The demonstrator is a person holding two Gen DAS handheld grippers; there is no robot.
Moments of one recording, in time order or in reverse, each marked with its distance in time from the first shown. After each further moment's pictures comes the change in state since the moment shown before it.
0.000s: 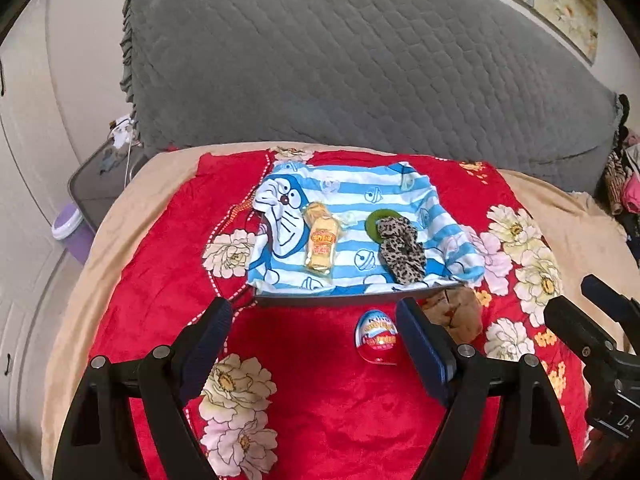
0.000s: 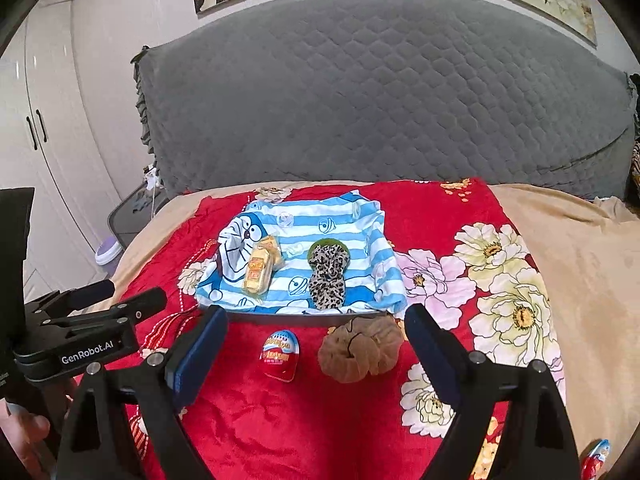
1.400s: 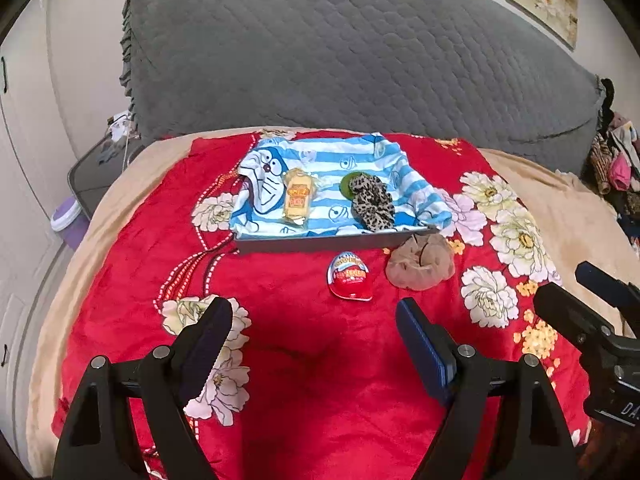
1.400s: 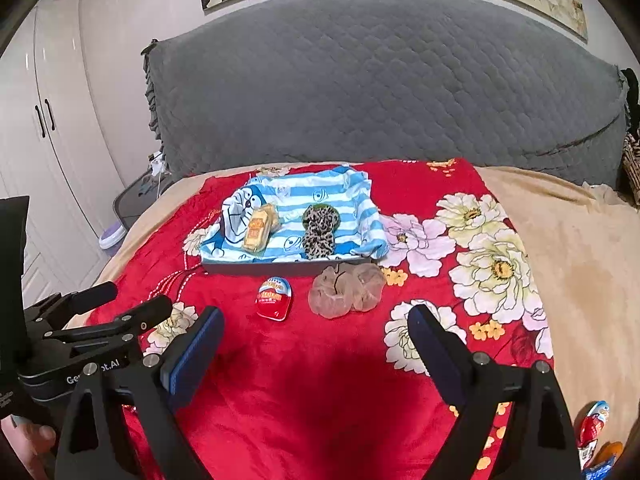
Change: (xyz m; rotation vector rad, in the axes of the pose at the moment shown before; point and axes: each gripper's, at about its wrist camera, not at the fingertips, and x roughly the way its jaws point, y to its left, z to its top) left arm -0.032 -0.031 -0.080 0.025 -0.005 -0.012; right arm -0.042 -0.012 -0.061 -0.011 0.017 -0.007
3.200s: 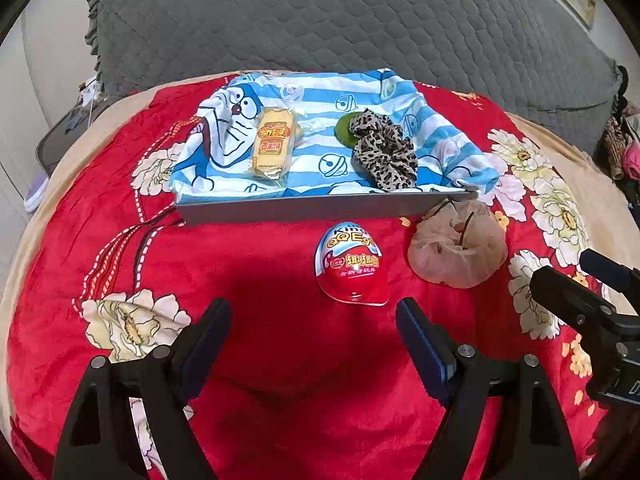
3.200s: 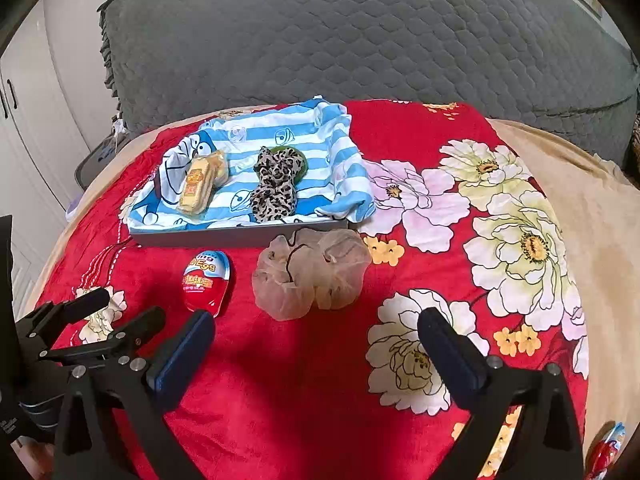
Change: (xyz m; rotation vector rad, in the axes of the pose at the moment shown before) left arm 0.138 -0.009 -0.002 -0.011 0.135 -0.035; right arm 0.128 -0.034 0.001 0.011 0.177 -0.064
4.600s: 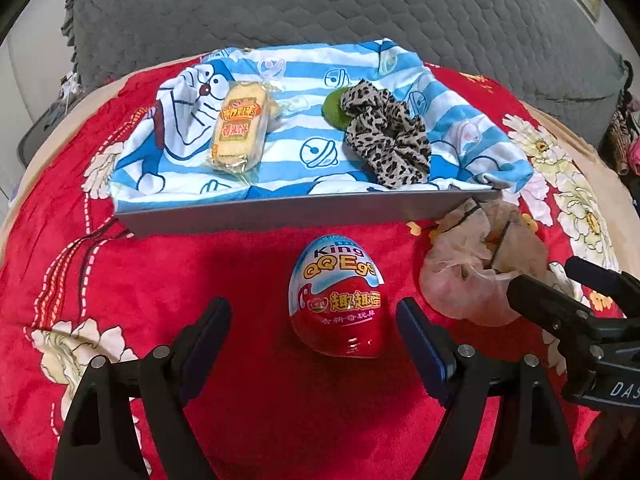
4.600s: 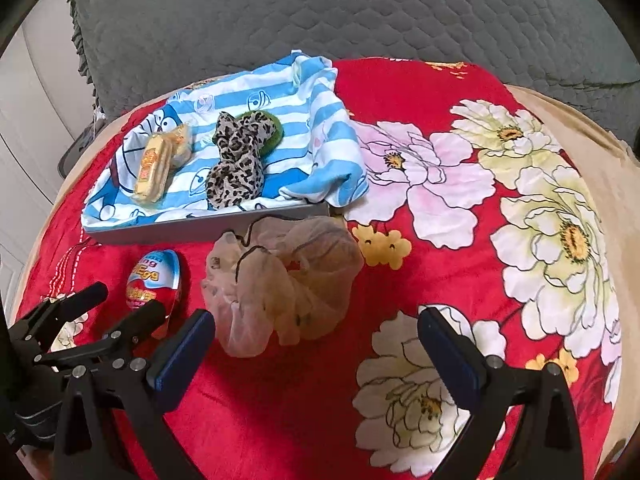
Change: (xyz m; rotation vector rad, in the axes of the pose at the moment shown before) left arm 0.067 -0.012 0.019 0.007 0.049 -0.015; right arm 0.077 -0.023 0.014 0.027 0.117 0.005
